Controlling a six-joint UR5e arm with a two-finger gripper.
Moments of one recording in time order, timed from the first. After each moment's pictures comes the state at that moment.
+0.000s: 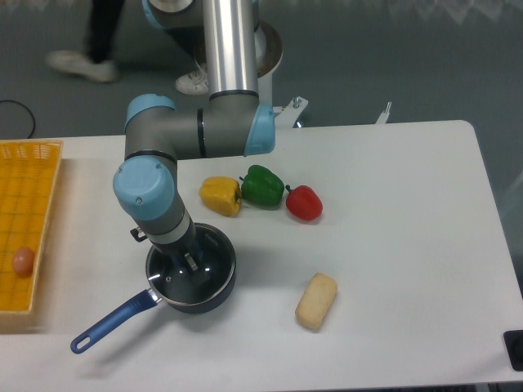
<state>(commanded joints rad) 2.13 -2.03 -1.54 -1.18 1.62 1.06</state>
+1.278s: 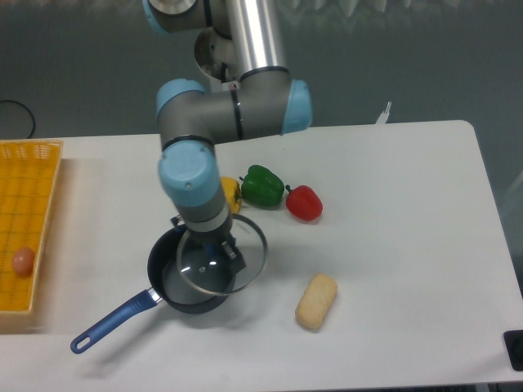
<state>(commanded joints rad) 2.31 -1.94 -1.54 -1.31 1.62 1.21</state>
